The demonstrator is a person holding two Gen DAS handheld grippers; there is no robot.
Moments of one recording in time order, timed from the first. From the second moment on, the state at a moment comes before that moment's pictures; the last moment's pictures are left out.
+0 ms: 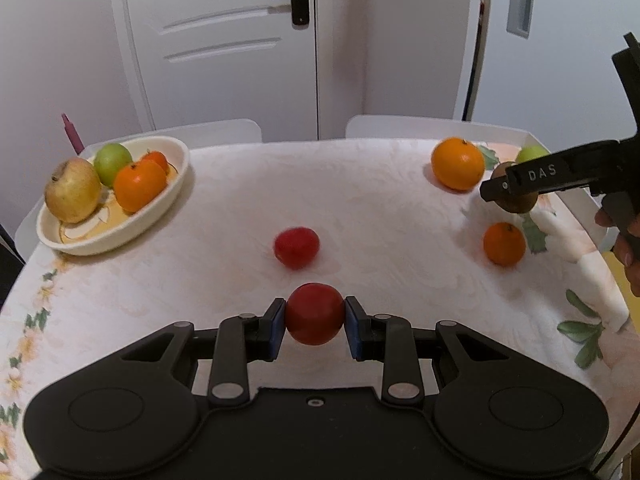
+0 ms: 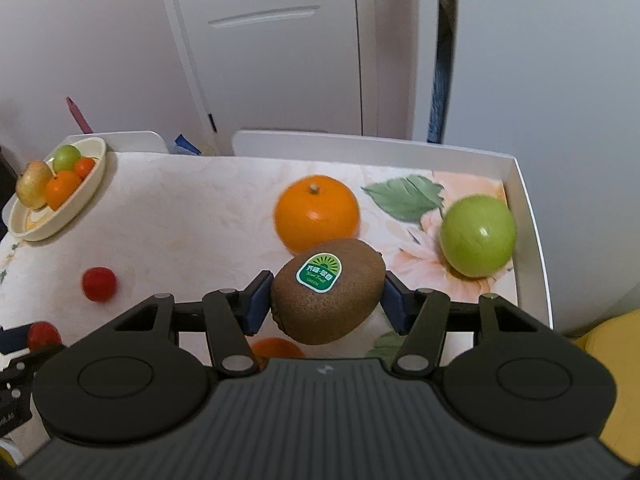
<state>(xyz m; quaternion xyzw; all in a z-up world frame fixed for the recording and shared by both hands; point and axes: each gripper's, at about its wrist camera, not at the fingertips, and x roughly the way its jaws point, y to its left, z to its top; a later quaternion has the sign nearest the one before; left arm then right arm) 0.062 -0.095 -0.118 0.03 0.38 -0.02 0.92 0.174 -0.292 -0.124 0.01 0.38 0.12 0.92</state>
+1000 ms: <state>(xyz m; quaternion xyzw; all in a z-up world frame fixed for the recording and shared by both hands) 0.101 0.076 -0.058 0.05 0.34 0.00 0.94 0.166 -0.098 -0.053 0.02 0.35 0.17 0.92</state>
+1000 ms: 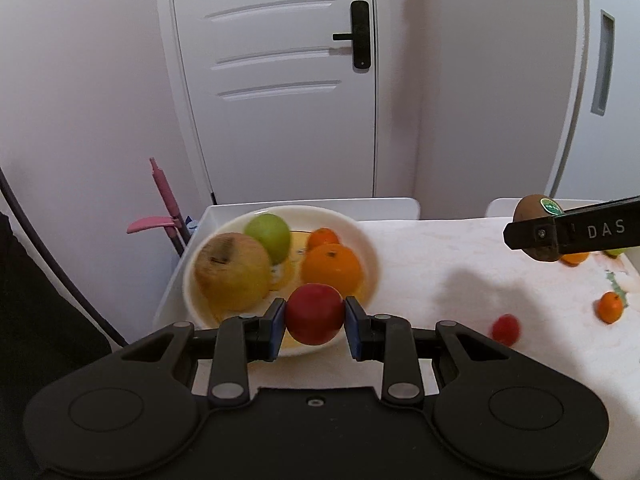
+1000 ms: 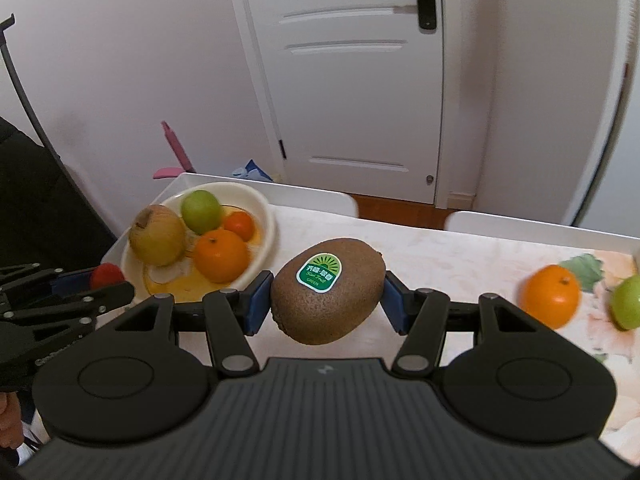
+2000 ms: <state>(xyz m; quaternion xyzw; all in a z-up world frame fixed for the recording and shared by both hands) 0.138 0.149 -0.090 0.08 0.36 -0.09 0.92 0.180 -0.002 -0.070 0.01 0.38 0.15 0.91</state>
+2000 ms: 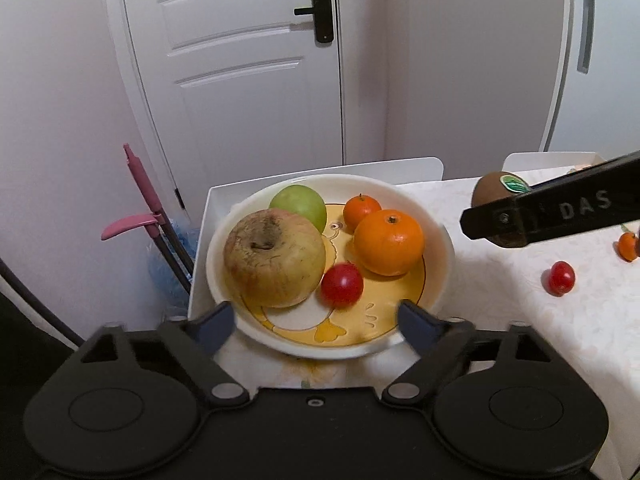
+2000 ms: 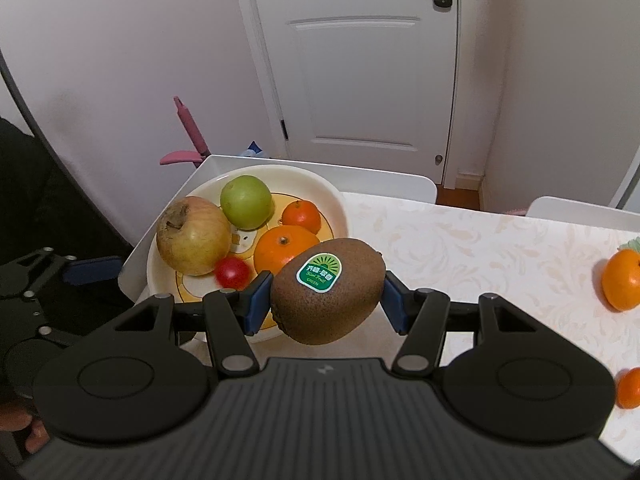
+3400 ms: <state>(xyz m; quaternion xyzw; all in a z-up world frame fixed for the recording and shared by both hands) 0.105 0.172 -0.086 0.08 0.36 -0.10 0.92 0.179 0.059 -0.077 0.01 0.42 0.19 0.89</state>
